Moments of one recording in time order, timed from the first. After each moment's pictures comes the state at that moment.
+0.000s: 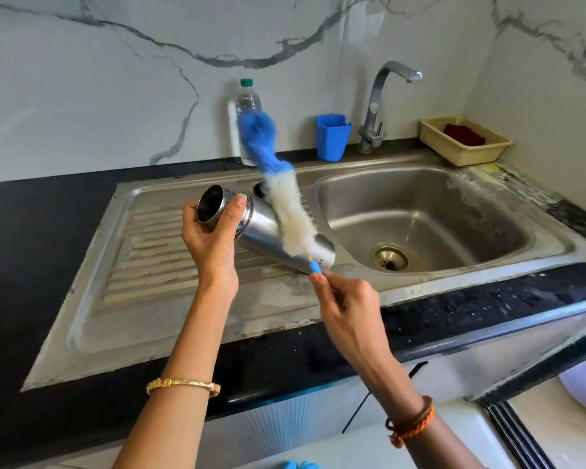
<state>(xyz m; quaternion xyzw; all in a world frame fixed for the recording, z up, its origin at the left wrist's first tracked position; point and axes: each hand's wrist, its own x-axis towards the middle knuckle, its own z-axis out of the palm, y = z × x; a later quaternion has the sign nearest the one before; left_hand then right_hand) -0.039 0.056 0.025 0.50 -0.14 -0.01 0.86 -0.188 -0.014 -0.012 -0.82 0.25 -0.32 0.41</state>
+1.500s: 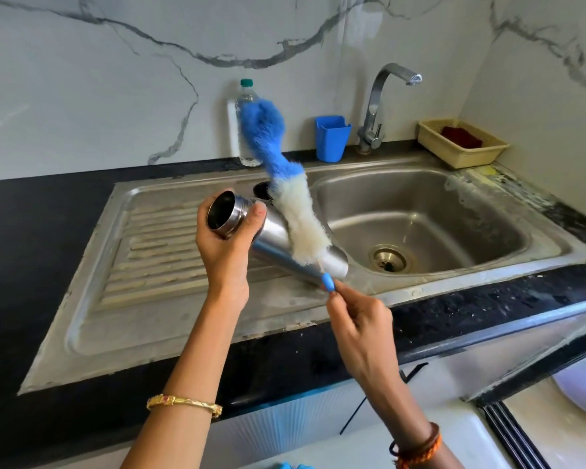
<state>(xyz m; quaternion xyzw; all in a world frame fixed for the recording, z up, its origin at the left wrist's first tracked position) -0.050 0.056 0.024 0.49 -0.17 -0.05 0.85 -0.203 -0.005 -0.019 -0.77 0.31 -0.33 0.44</state>
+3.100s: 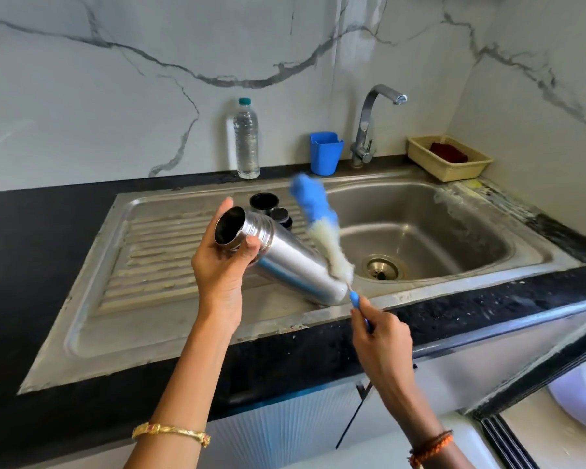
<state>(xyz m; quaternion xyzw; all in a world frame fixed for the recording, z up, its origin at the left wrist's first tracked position) -0.069 0.075 0.023 0.48 -0.21 -0.10 0.84 -0.230 -0.026 -0.030 -0.81 0.39 -0.30 0.31</state>
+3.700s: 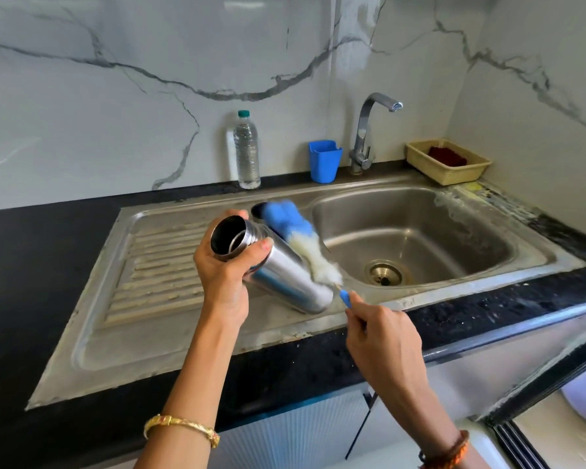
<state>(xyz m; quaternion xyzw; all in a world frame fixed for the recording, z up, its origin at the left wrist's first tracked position) -0.071 0.070 0.039 0.46 -0.23 -0.07 0.85 -0.229 -0.013 0.008 -0.89 0.35 -0.26 0.13</state>
